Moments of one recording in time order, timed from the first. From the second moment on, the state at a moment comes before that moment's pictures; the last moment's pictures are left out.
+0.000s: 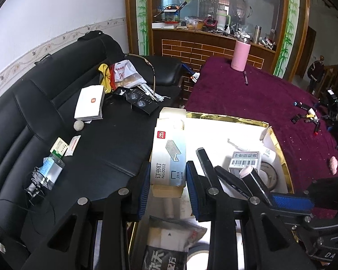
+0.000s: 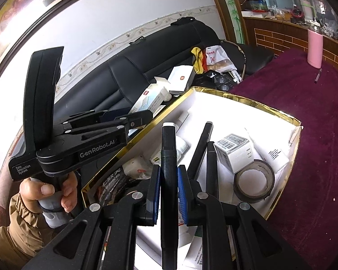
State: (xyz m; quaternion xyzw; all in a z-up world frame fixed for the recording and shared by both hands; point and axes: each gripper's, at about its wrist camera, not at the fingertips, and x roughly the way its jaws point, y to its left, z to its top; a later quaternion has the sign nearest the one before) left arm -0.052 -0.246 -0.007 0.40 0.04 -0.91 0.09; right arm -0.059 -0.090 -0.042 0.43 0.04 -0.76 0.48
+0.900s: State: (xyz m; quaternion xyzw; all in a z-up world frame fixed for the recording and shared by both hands) left arm -0.116 -0.253 -0.035 0.46 0.04 -0.89 0.08; right arm -0.085 -0.111 -0.074 0.47 0.04 -0.76 0.45
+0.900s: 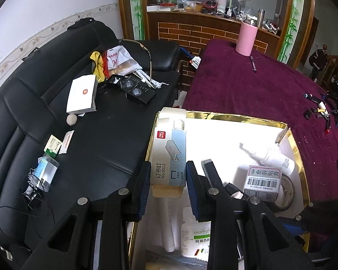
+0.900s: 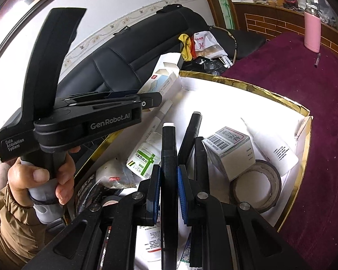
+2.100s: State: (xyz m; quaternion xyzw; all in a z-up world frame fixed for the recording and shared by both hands) left arm -0.143 -0.233 -0.073 0.53 0.01 -0.85 0.08; right arm -0.095 -0.102 -0.087 0.48 0.04 -0.77 0.42
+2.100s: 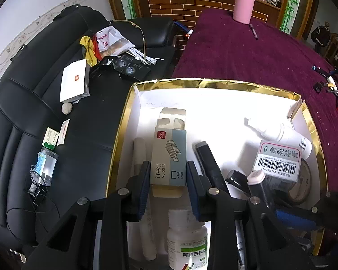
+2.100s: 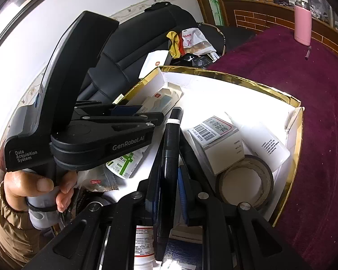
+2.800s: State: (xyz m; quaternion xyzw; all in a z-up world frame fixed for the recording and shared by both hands) left arm -0.125 -0.223 -0.053 0.51 0.00 -0.86 0.09; right arm -0.090 -0.080 -0.057 0.44 0.03 -0.79 0.42
